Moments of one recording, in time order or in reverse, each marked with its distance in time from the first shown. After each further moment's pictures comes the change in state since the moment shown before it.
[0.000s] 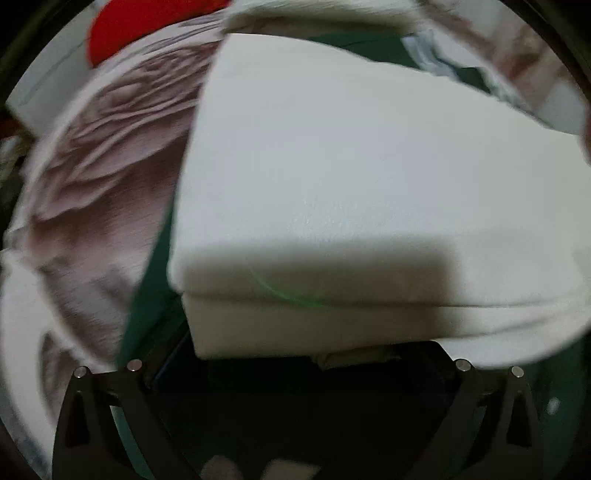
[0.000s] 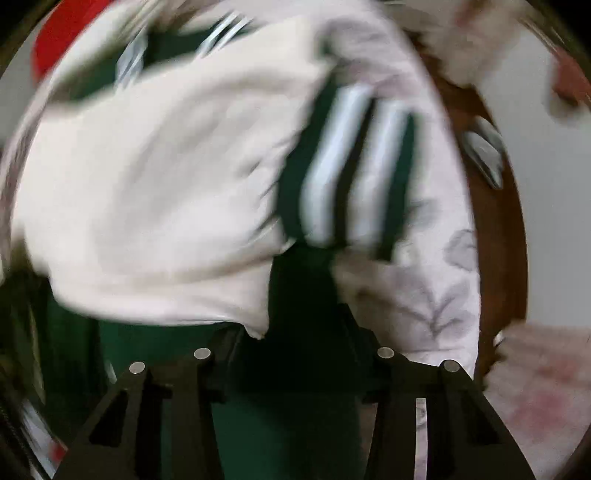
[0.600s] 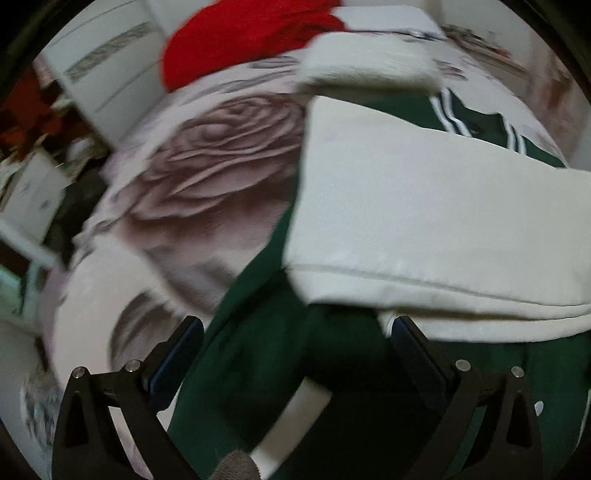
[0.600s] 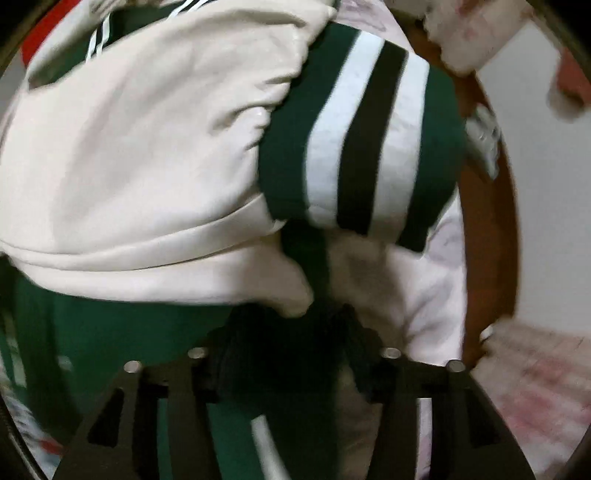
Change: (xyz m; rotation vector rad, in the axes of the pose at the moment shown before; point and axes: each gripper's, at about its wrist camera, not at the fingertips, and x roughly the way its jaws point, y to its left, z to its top) left arm -0.091 -0.029 -0.034 -0.142 -0.138 0.338; right arm 0.042 -0.048 -0.001 -0.098 0.099 -0.024
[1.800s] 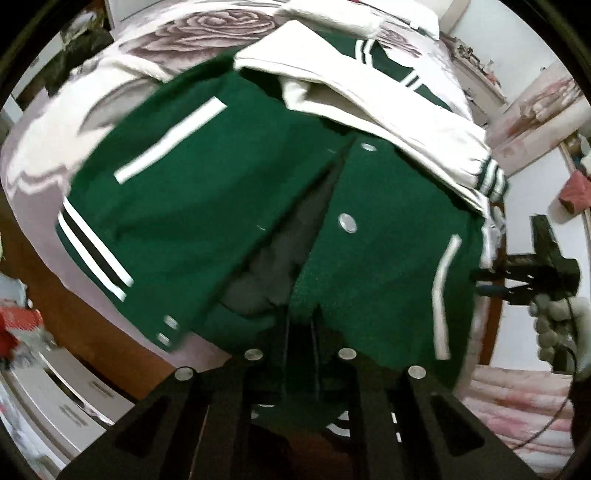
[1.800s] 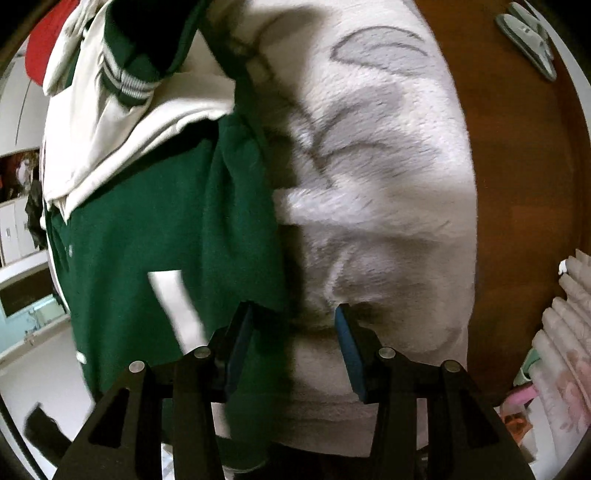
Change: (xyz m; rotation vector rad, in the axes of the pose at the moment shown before) left arm -0.118 -0.011 -0.197 -0.250 0.246 -0.355; right arm 0.031 -0.118 -0.099 0.013 0.346 0.420
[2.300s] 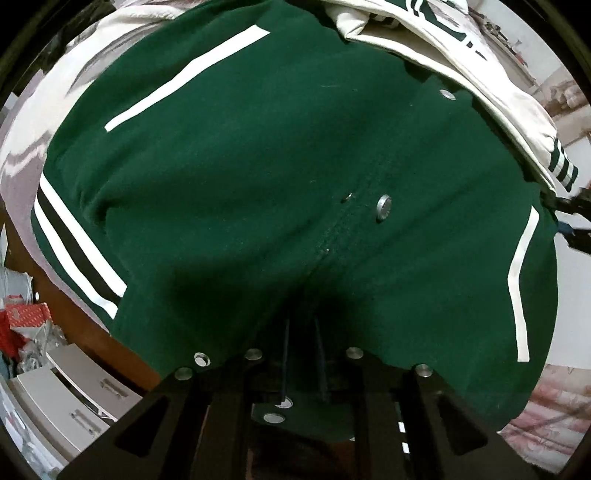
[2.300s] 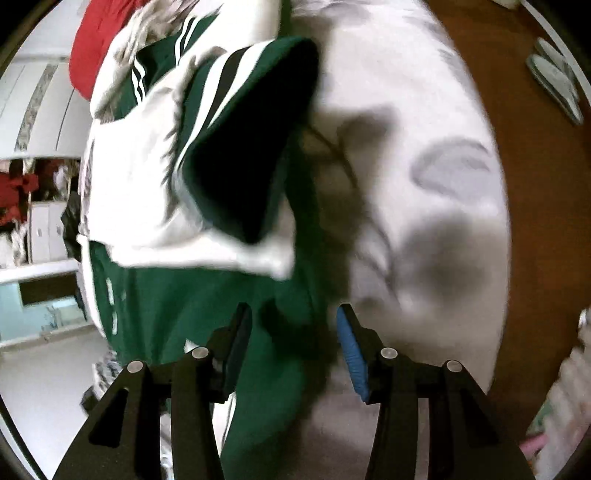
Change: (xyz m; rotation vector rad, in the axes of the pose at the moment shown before) left arm 0.093 0.045 -0.018 -0.016 0.117 0.047; right arm -0.007 0.036 0.049 -0.116 -0.178 0.041
